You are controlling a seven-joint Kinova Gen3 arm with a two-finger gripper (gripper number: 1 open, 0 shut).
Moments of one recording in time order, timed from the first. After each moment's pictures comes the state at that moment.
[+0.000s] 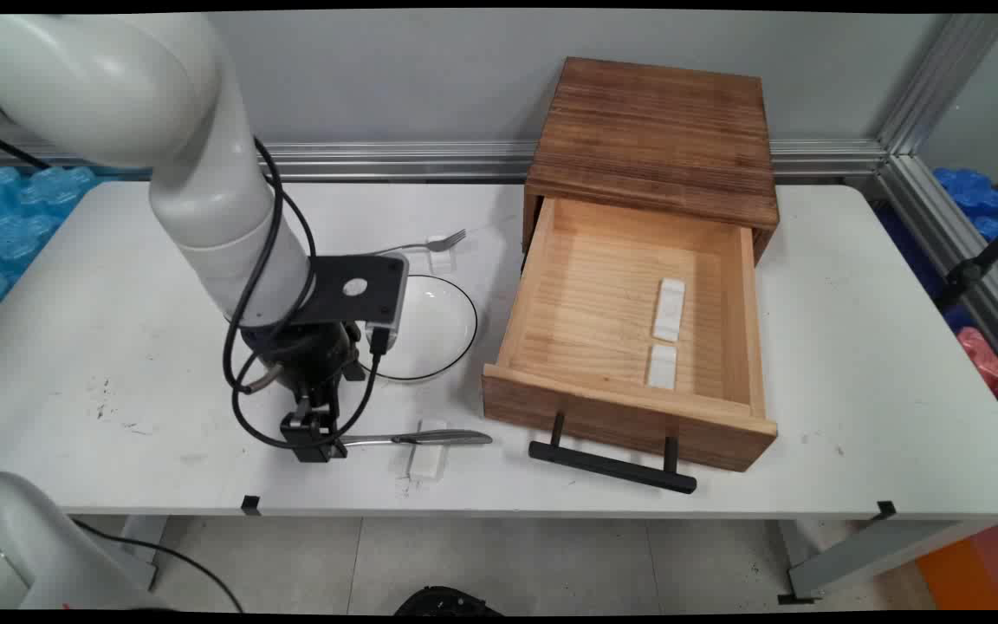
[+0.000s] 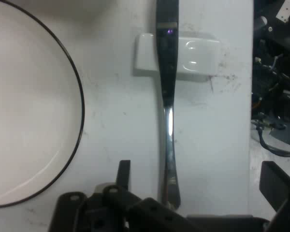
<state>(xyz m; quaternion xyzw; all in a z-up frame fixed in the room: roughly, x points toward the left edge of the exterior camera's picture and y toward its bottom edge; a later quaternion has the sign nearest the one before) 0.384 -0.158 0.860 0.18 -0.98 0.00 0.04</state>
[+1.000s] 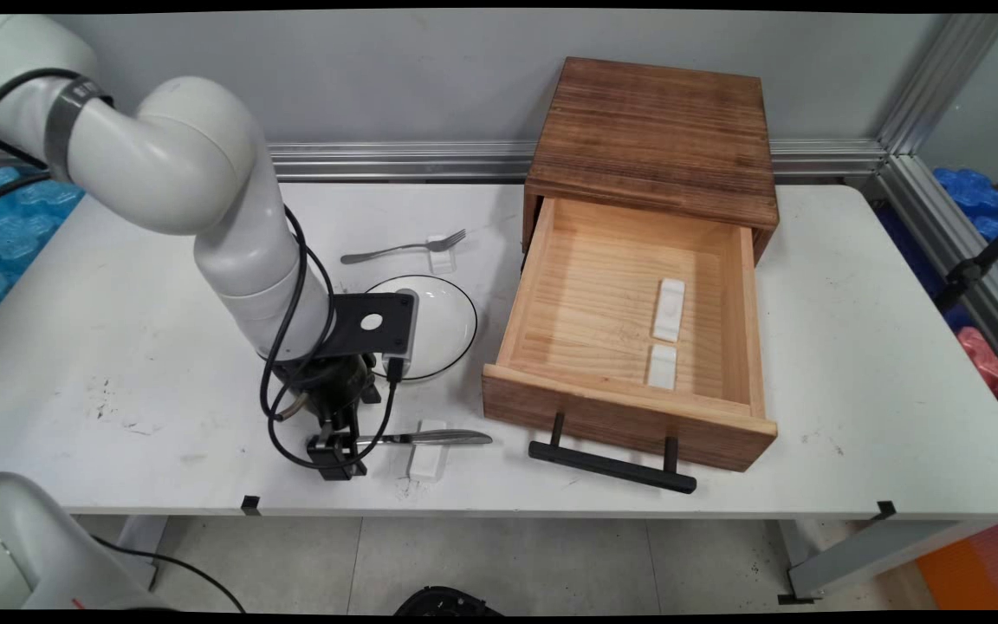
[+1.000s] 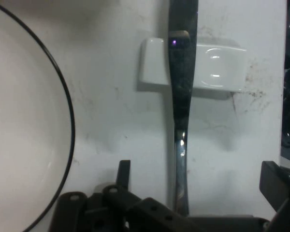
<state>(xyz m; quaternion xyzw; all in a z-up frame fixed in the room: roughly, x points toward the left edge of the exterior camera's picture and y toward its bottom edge) 0.388 -0.167 0.803 0.19 -0.98 0.00 0.06</state>
